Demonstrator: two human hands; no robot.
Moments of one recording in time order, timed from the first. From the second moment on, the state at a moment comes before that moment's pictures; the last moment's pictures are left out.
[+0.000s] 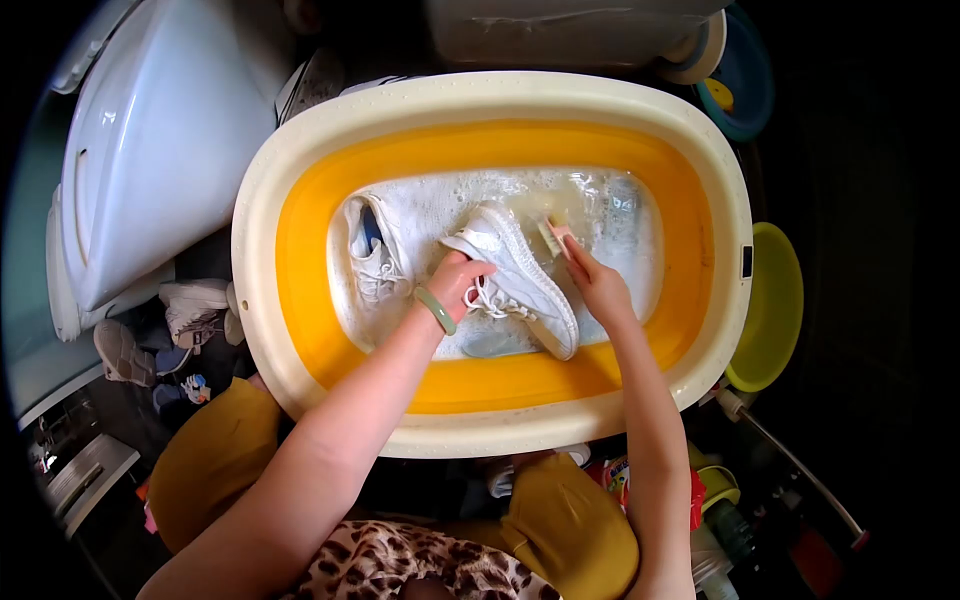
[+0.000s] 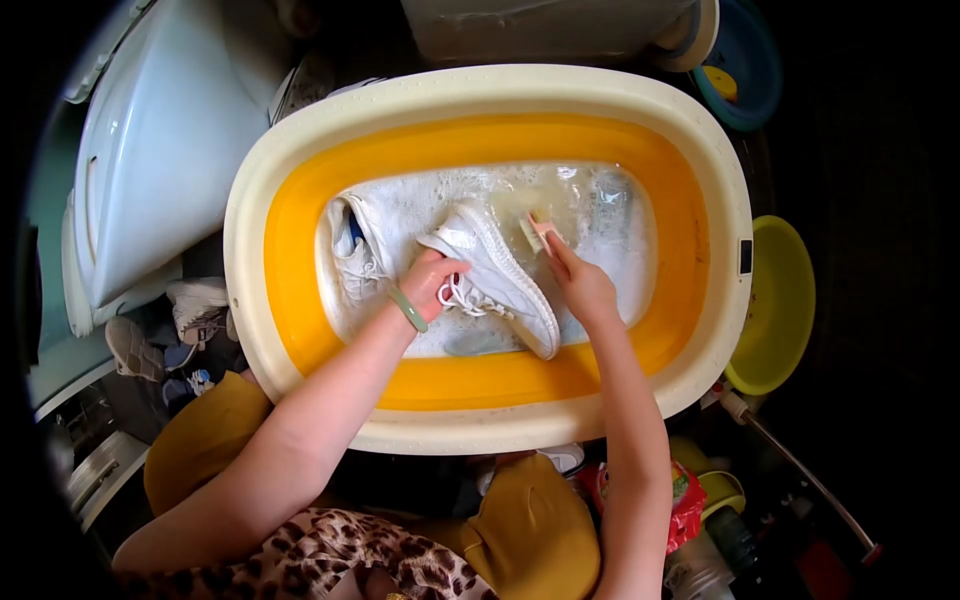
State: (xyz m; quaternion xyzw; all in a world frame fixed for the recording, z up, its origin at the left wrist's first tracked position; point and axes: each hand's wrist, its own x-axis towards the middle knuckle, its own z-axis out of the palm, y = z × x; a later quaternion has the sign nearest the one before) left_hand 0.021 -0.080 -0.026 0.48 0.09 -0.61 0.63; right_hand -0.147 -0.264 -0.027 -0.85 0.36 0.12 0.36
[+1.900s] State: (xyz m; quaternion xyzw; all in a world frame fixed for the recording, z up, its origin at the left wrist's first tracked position) left_hand -0.003 -0.095 -0.003 0.46 0.20 -0.40 0.77; right_hand -0.161 -0.253 -0.004 -0.81 0.47 -0.10 0.33
